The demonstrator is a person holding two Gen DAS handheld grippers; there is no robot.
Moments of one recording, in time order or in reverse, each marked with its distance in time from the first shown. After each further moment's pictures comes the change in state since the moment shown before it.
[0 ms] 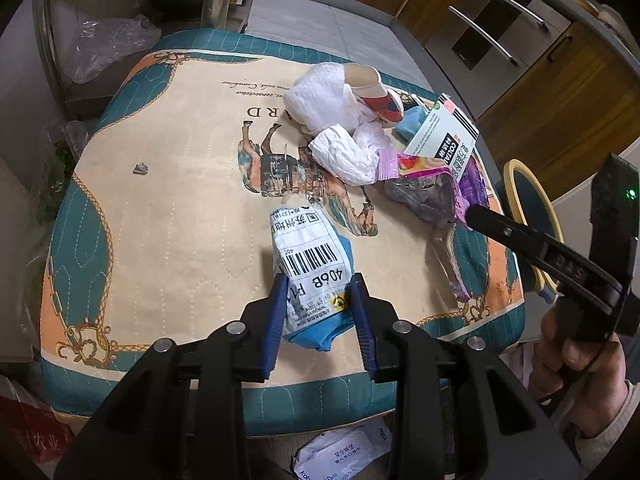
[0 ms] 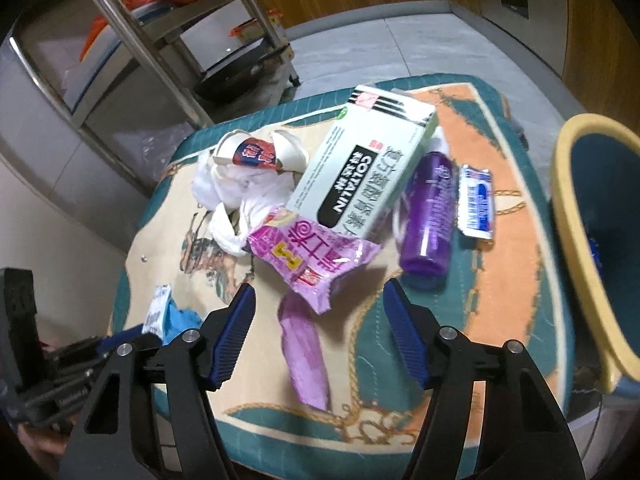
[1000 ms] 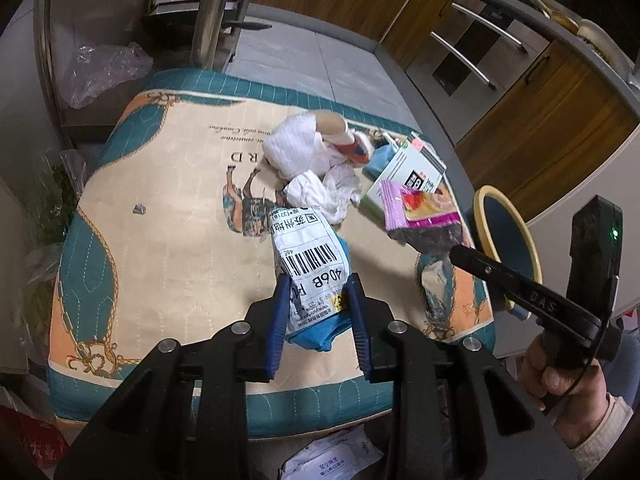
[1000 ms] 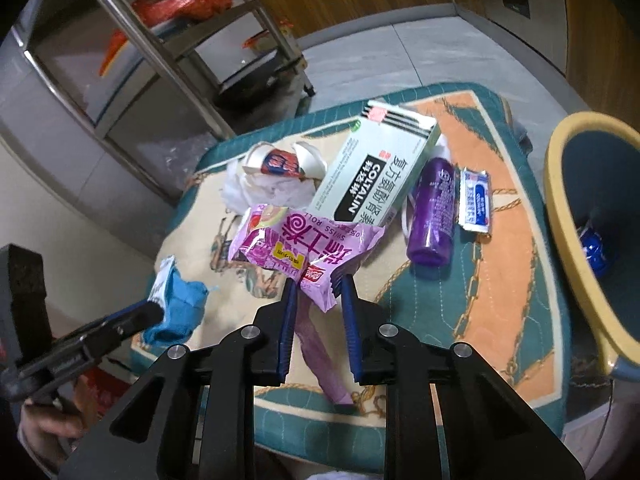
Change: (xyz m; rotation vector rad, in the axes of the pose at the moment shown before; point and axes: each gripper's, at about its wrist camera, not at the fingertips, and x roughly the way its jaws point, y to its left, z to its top) left arm -0.035 -0.012 0.010 0.006 -0.103 -0.054; right arm -0.038 -0.003 -0.007 0.007 -0.034 0.069
